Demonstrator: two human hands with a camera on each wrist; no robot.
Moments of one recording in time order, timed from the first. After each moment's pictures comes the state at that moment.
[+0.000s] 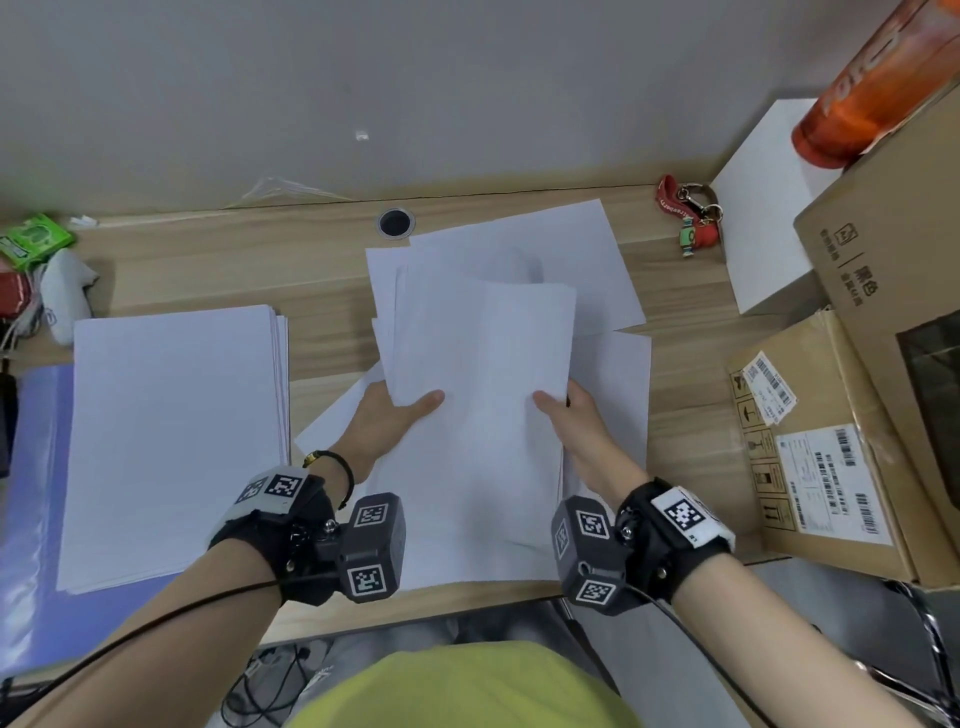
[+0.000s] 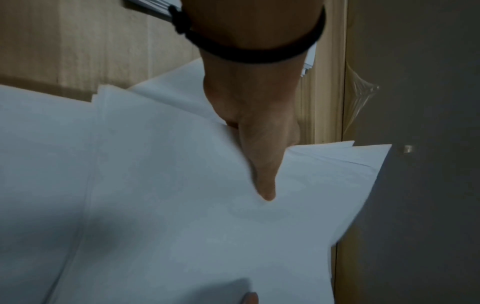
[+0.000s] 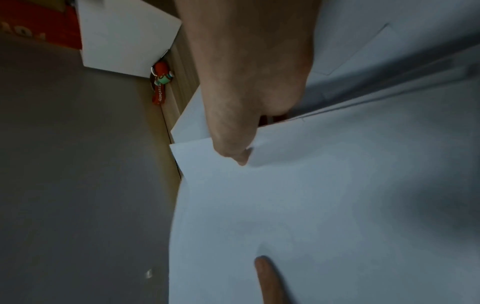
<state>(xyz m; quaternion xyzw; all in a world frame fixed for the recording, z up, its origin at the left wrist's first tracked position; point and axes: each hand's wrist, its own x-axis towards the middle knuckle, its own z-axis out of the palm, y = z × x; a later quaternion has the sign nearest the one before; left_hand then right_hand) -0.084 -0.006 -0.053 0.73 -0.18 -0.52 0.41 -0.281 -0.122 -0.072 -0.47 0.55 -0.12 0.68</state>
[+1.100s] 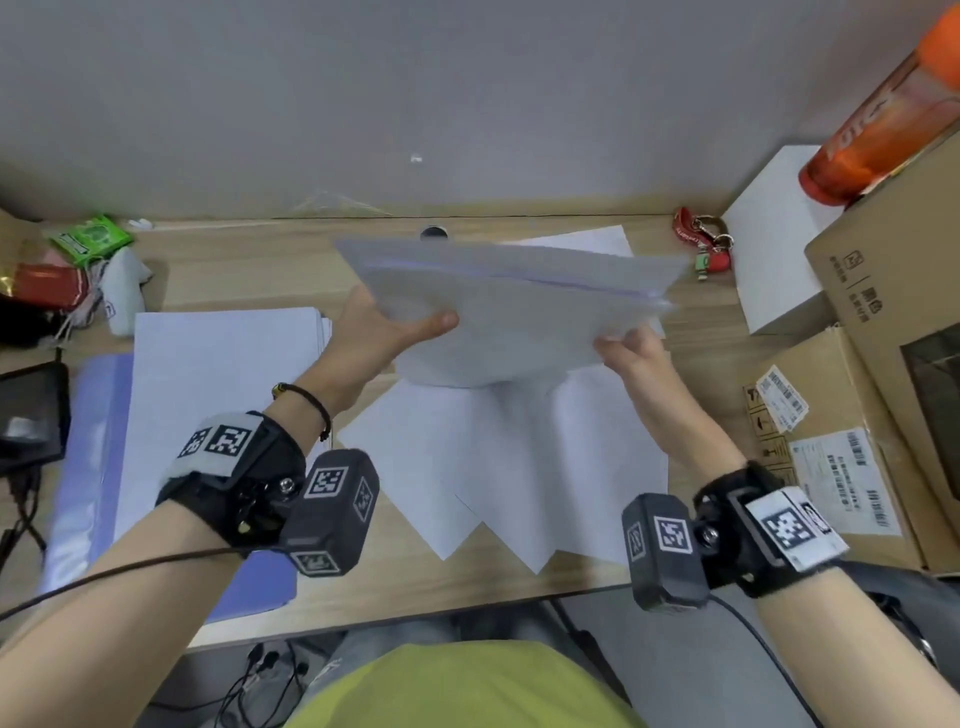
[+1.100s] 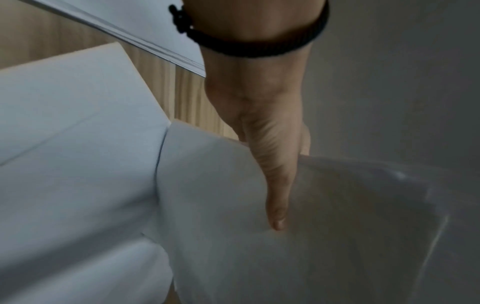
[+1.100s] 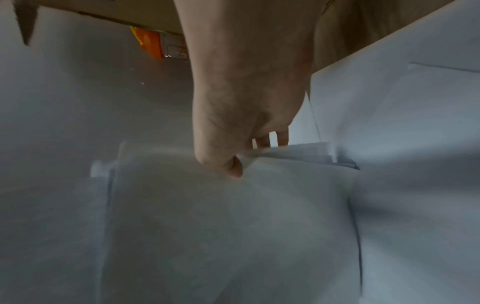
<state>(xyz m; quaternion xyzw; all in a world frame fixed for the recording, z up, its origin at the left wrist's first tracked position) -0.029 -0.010 0.050 0.65 -0.32 -0.41 0.55 -0.267 -0.129 0.042 -0.61 0.45 -0.20 0.62</state>
